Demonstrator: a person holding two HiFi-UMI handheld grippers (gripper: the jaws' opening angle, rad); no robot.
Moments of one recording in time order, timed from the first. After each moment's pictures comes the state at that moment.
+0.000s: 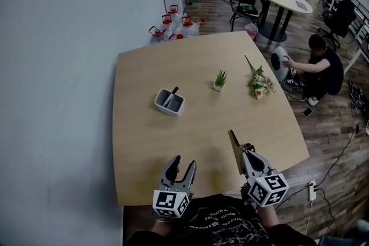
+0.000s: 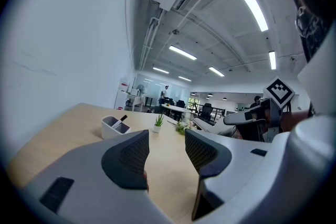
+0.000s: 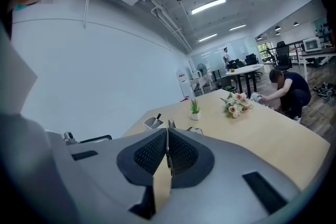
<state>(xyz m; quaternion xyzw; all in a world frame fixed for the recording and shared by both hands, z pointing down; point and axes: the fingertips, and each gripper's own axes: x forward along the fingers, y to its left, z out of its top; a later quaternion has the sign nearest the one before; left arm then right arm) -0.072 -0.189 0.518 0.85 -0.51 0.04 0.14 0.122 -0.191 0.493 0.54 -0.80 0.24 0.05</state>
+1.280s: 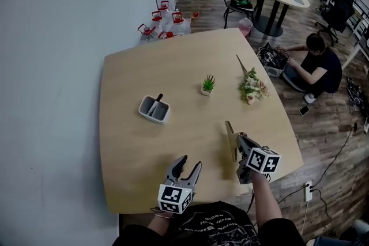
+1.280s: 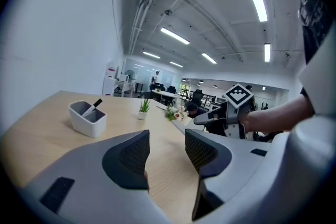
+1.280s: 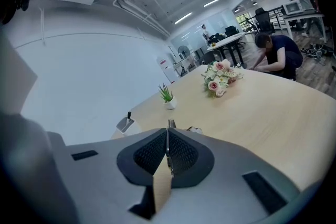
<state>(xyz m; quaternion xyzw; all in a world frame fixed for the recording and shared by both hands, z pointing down) 0.014 -0.247 0.573 0.87 -0.44 0.11 0.17 0.203 -0.317 0.604 0.54 -0.74 0.39 0.04</state>
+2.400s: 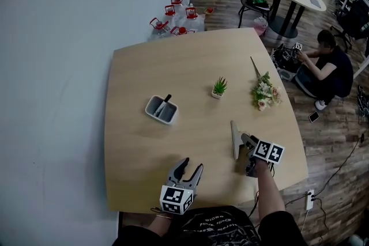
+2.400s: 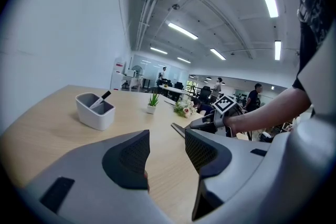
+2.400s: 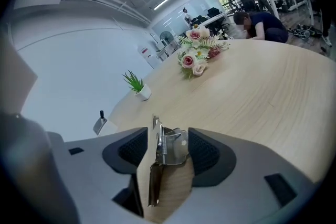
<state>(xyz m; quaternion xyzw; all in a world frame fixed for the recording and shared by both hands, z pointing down) 0.004 -0.265 0.594 0.85 -0.48 0.13 0.19 0.237 -0.375 0.690 0.54 -0.68 0.48 0.06</state>
